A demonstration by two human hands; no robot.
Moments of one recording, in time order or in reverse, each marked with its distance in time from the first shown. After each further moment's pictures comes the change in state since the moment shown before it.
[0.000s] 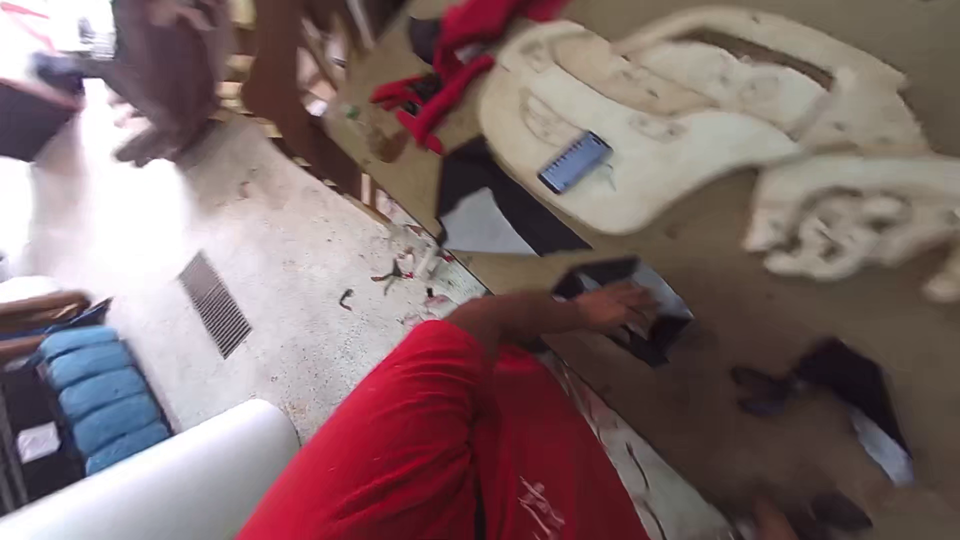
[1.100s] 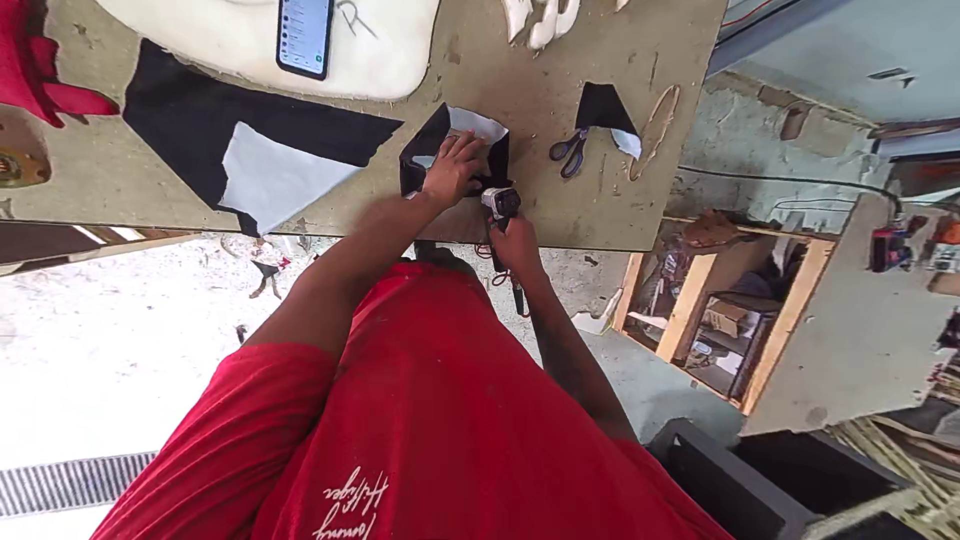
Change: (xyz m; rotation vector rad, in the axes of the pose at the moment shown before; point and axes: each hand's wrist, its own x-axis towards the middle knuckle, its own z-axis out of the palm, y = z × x) left_hand 0.016 -0.014 0.032 -0.074 -0.039 0.062; right_hand -0.064 -0.179 0.138 -0.294 -0.423 0.013
